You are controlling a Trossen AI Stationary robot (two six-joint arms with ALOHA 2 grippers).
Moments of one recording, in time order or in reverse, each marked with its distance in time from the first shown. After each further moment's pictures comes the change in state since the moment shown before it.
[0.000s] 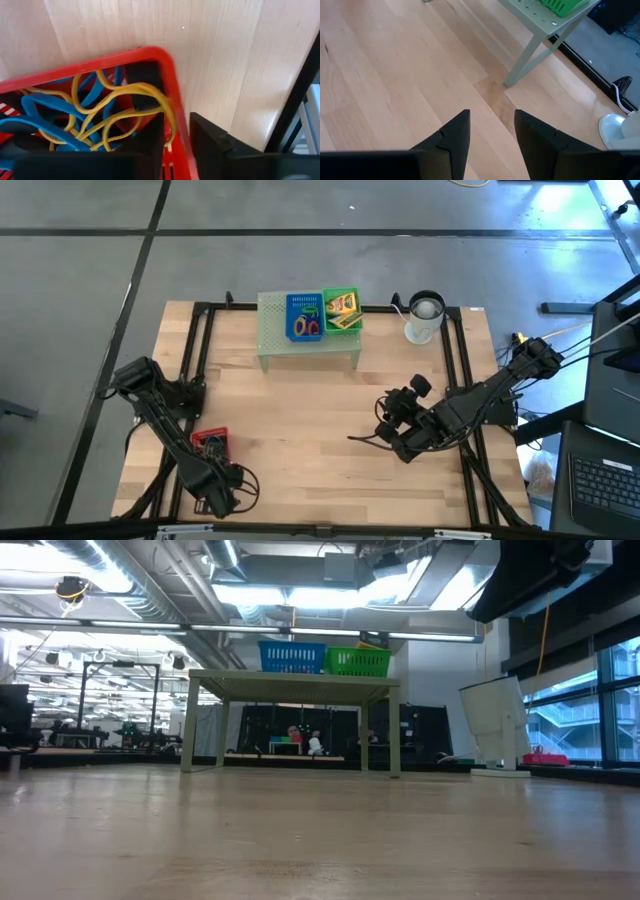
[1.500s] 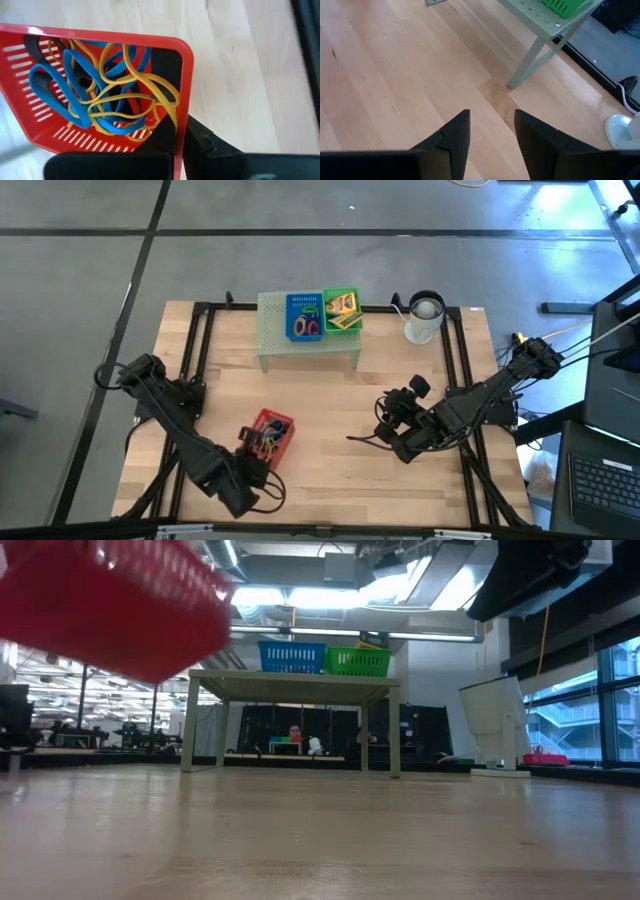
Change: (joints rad) left arm 0.139 0.000 0.419 -0.268 -0.490 0.431; right arm 0.000 0.000 0.000 0.026 0.000 -0.001
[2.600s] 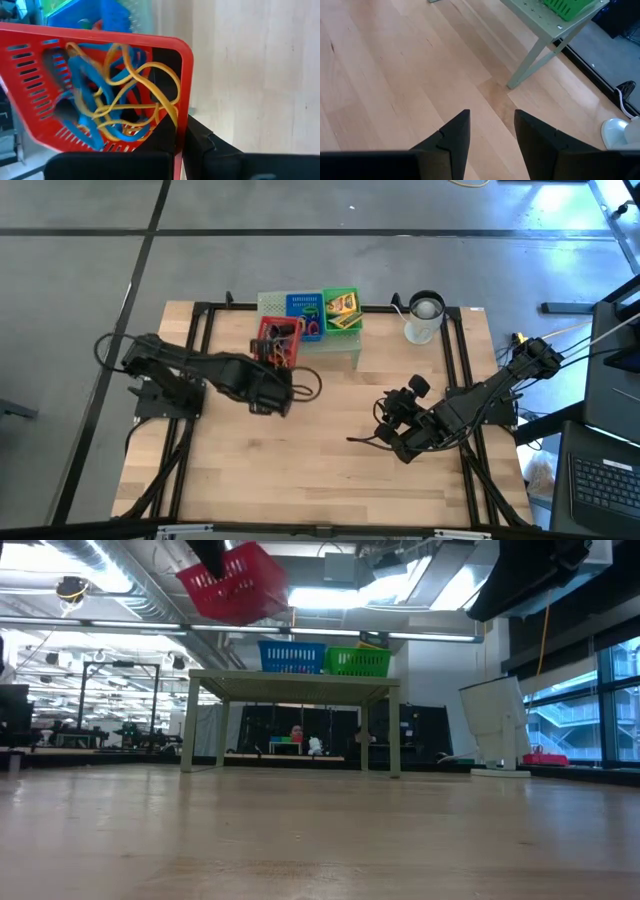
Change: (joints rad) left arm 0.530 -0.101 0.202 -0.312 -0.295 0.299; right arm 0.000 0.000 0.000 -0.001 -0.003 -0.037
